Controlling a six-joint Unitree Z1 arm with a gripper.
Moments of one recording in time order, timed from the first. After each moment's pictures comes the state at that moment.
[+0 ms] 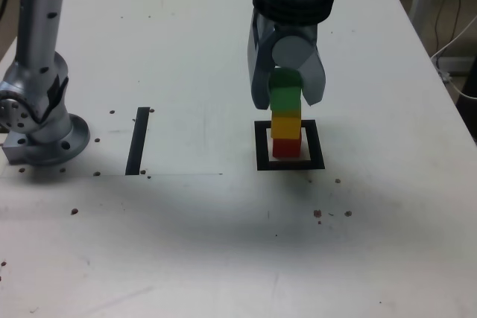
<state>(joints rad) -0.10 1.99 -1.72 1.42 0.03 -0.15</state>
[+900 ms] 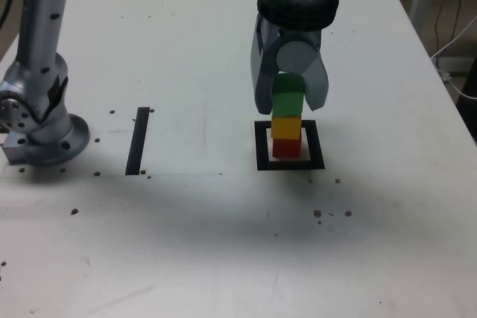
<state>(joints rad) -0.09 2.01 -1.72 1.41 0.00 -0.14</state>
